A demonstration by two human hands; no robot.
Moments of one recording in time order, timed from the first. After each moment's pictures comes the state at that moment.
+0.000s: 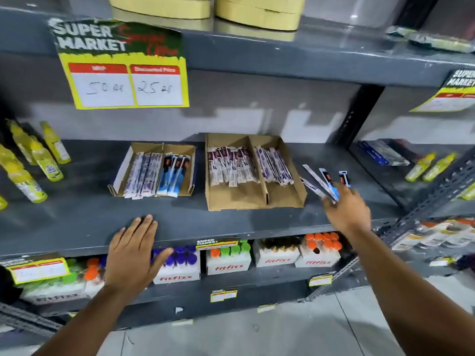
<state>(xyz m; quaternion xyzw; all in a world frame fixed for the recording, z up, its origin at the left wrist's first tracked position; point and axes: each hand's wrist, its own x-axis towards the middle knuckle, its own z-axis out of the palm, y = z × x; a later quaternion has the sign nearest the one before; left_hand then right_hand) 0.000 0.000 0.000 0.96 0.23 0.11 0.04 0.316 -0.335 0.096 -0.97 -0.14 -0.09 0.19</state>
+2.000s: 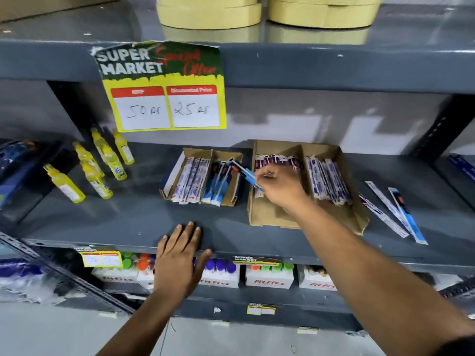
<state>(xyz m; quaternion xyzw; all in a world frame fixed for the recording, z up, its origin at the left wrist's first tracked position) 0.012 -0.017 0.004 0.93 0.34 0.12 0.06 0.255 -0.106 0.140 -0.82 -0.32 0.17 0.44</state>
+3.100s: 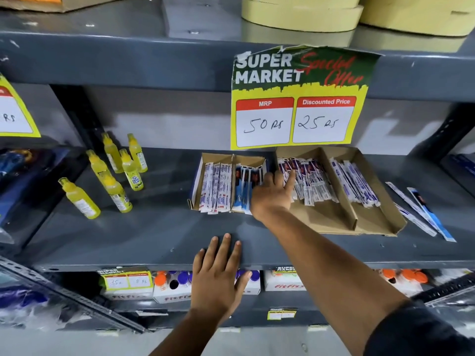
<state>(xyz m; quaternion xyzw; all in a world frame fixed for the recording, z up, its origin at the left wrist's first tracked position) -0.004 0.004 -0.007 0.96 0.24 0.11 0.07 0.187 0.001 0.102 -0.94 -0.34 -0.01 -0.09</state>
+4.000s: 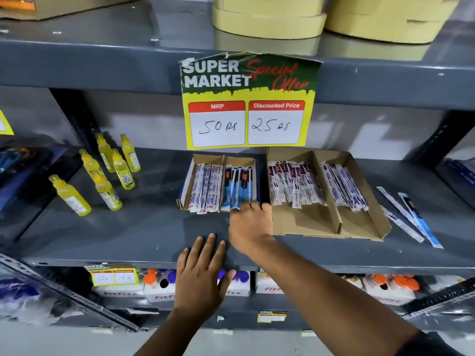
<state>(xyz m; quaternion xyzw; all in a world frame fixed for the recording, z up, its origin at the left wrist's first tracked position) -0.002 -0.005 0.002 0.96 0.26 0.08 0.08 0.153 -0.037 0.084 -0.87 -0.48 -0.03 -0.06</state>
